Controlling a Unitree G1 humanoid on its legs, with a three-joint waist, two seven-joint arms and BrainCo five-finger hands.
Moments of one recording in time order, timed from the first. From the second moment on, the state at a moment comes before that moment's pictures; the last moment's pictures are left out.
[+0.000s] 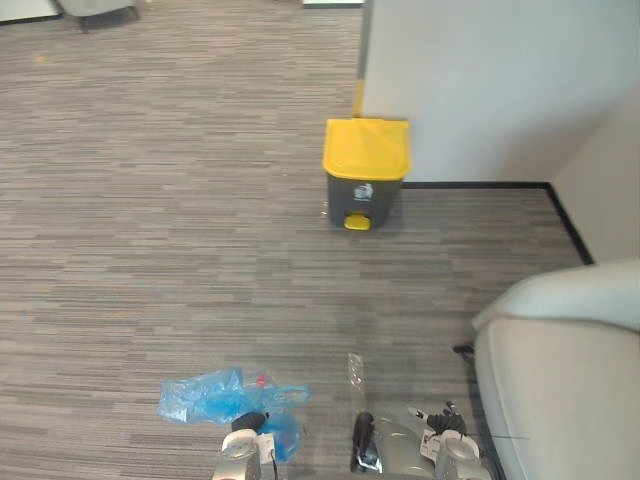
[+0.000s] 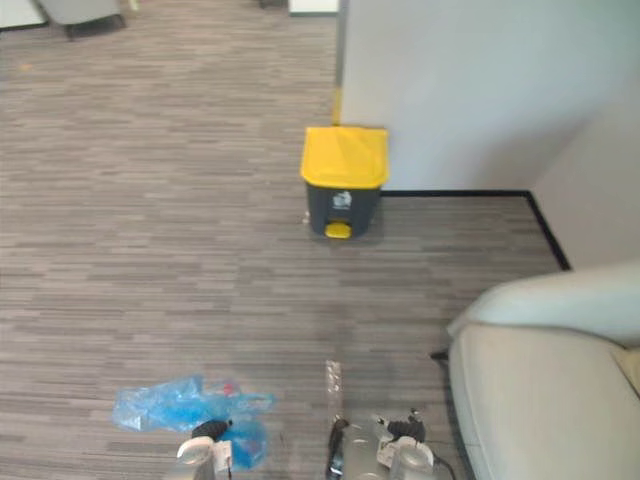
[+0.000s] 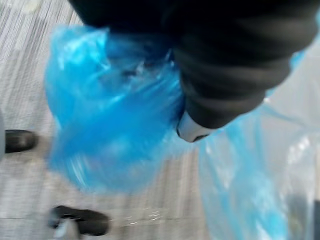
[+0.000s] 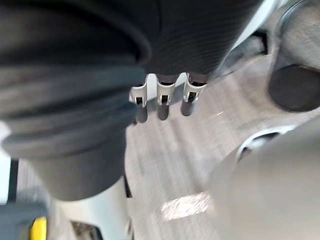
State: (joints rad) left arm 0.04 -0.06 0.14 0.84 0.06 0.04 0.21; right arm 0.03 0.04 -0.30 0.88 -0.04 0.01 -0.22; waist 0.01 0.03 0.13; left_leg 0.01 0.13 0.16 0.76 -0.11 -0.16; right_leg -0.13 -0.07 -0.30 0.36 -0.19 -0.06
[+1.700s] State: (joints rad) left arm 0.06 -0.05 0.16 0.84 0.08 0.05 0.20; right arm 0.02 0.07 -0.28 0.92 -0.08 0.05 -0.21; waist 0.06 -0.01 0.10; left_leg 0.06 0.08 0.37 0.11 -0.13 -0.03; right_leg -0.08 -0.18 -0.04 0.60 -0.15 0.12
